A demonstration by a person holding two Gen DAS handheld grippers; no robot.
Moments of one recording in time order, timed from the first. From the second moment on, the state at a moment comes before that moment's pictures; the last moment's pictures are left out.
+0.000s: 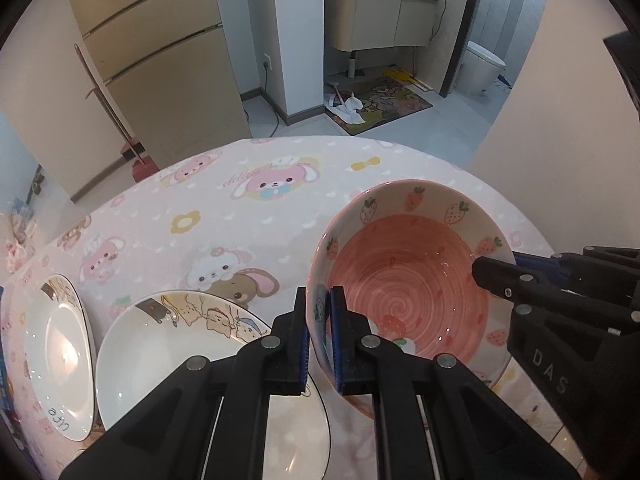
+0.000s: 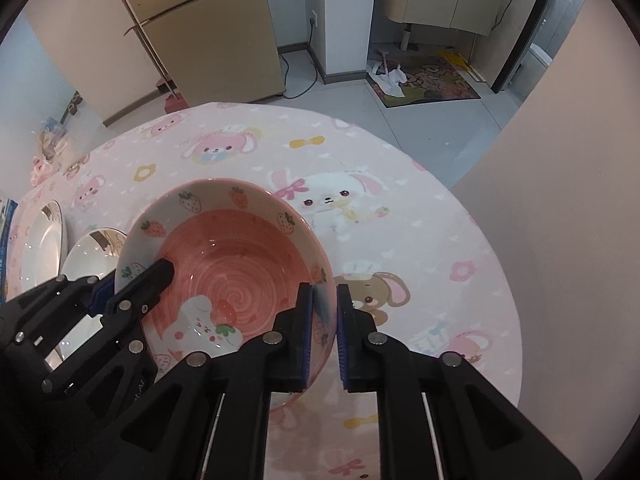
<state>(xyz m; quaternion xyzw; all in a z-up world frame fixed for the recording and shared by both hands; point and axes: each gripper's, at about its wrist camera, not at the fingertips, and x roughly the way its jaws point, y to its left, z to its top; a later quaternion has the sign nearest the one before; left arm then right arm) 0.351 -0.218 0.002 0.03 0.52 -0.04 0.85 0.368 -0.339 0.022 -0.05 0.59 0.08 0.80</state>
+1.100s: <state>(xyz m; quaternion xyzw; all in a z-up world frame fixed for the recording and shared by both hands) 0.252 -0.208 0.099 0.03 0.47 -0.10 0.87 0.239 -0.412 0.126 -0.02 0.53 0.10 0.84</state>
